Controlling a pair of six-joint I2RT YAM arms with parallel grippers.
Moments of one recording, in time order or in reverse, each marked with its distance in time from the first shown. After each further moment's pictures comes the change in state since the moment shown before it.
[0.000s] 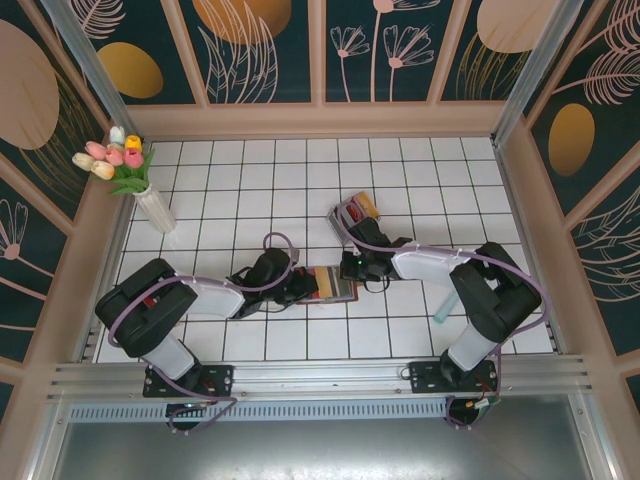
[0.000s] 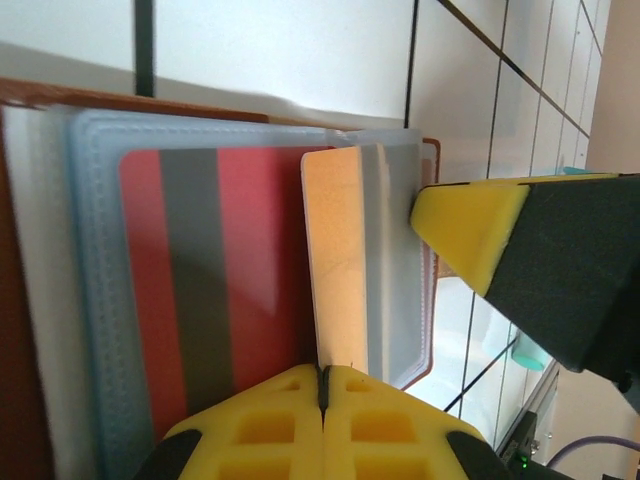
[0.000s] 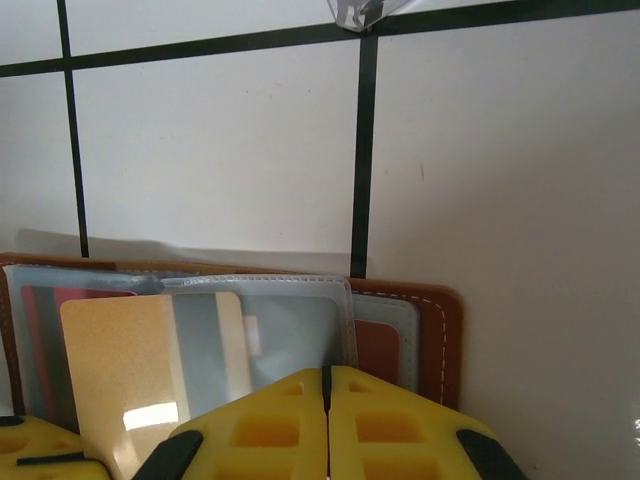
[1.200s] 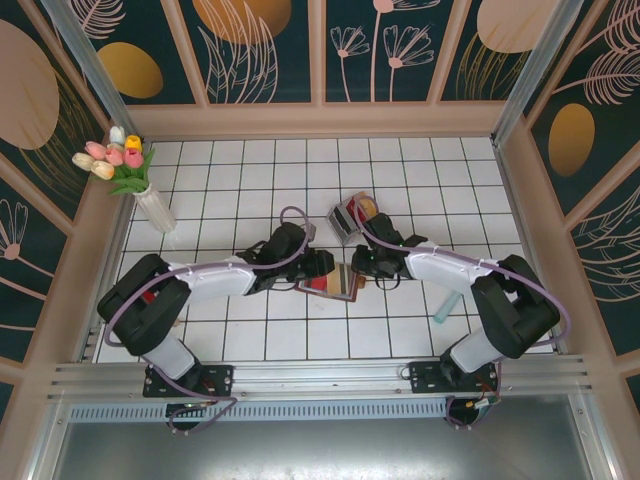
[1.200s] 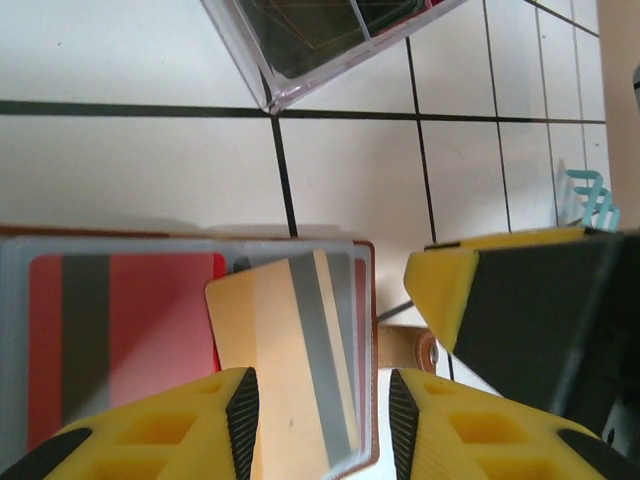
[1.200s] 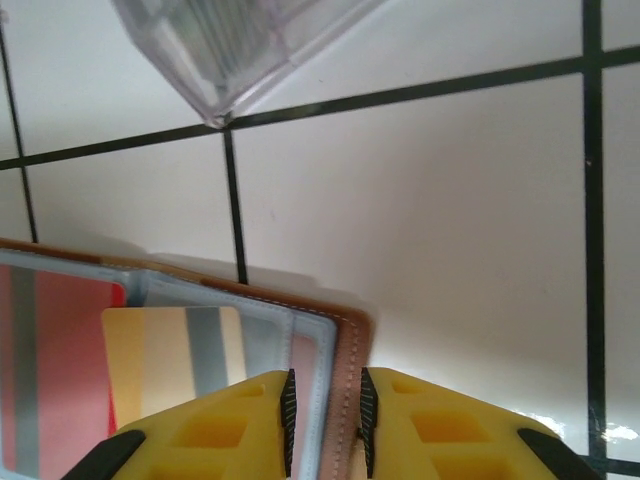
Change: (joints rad) left arm 0.000 0.029 0.300 -0.329 -0.087 0.259; right arm -0.054 -0.122 -0.019 -0.109 0.116 0.044
